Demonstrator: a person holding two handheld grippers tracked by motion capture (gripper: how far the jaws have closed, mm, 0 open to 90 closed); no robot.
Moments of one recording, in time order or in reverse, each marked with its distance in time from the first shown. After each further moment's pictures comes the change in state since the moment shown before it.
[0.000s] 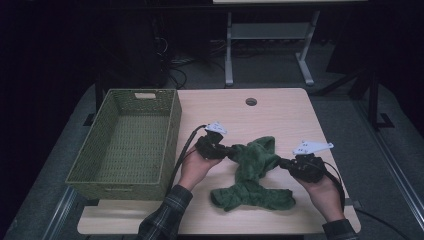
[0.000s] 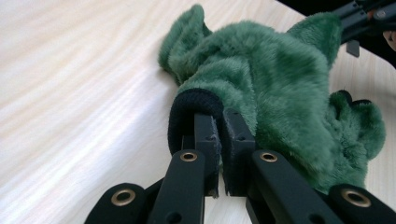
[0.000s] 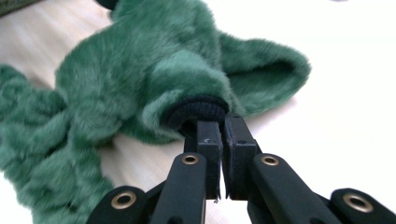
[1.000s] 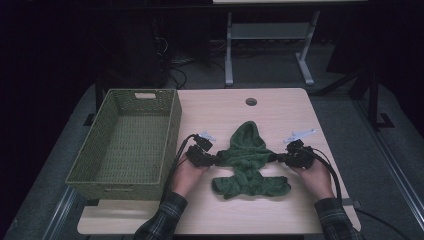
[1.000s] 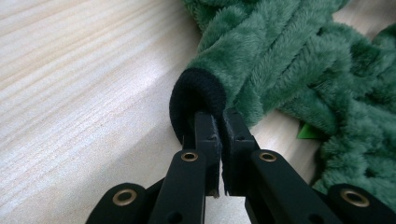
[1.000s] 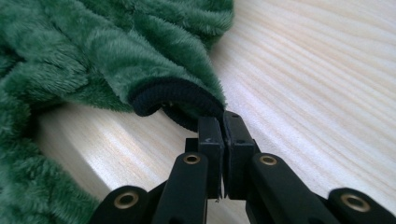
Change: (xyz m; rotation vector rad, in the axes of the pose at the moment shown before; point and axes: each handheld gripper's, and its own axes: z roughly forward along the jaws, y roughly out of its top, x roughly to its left) left arm 0.020 -0.043 0.006 0.144 0.141 -0.135; right arm -0.044 0.001 0.061 0.193 0.013 0.040
